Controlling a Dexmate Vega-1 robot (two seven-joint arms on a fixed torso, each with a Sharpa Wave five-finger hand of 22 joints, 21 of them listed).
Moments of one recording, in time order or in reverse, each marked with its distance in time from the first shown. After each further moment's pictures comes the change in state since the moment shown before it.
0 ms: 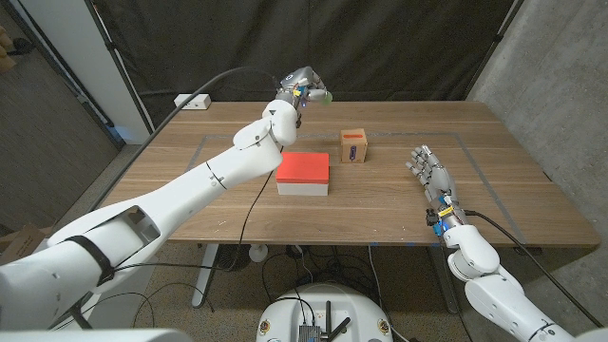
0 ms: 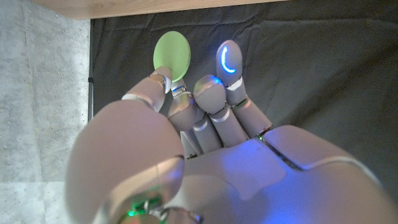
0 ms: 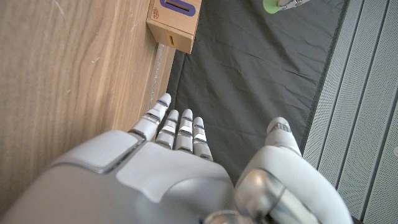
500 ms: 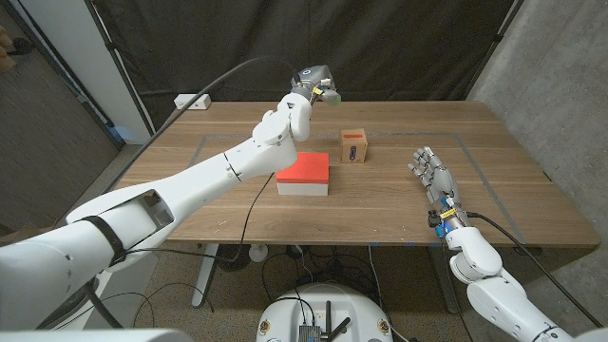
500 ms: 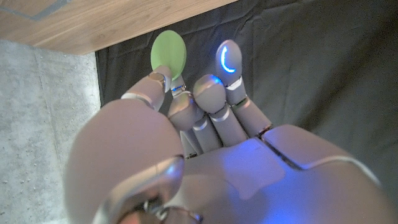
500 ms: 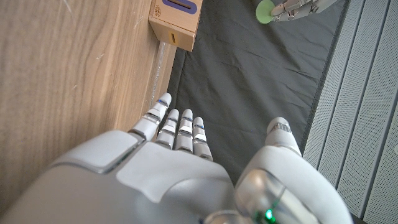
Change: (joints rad) left arm -0.103 -0.050 0.122 0.061 0.182 0.058 -0.155; left_hand 0.004 -0.004 0.000 0.000 0.000 0.000 0.000 -0.008 0.000 0.000 0.000 -0.003 0.007 0.000 0.000 0.000 0.007 0.000 0.000 0.000 0.003; right arm -0.011 0.000 0.008 0.001 0.004 0.006 0.003; right_hand 0.000 0.000 0.000 0.000 0.000 0.000 0.000 0.000 0.000 0.000 0.000 0.000 0.000 0.004 0.004 0.000 0.000 0.000 0.000 0.000 0.000
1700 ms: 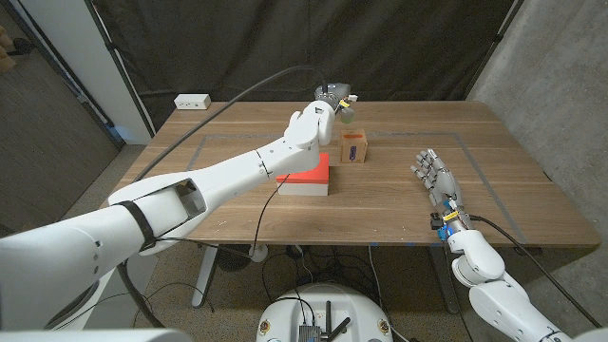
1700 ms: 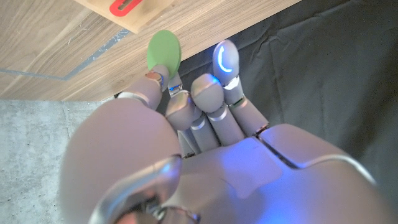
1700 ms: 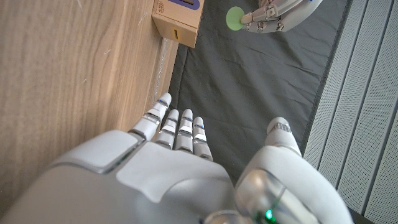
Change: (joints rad) left arm -0.072 -0.152 0.116 0.240 0.133 -0.053 -0.141; left_hand 0.000 0.000 0.000 0.000 -0.004 0.004 -0.004 0.000 0.011 0.001 0.001 -0.006 0.013 0.000 0.000 0.000 0.015 -0.001 -0.001 0.000 0.006; right arm -0.022 0.004 0.014 -0.003 0.001 0.007 -0.008; right_hand 0.000 0.000 0.000 0.000 0.000 0.005 -0.005 0.000 0.000 0.004 0.004 0.000 0.000 0.000 0.000 0.000 0.000 0.000 0.000 0.000 0.000
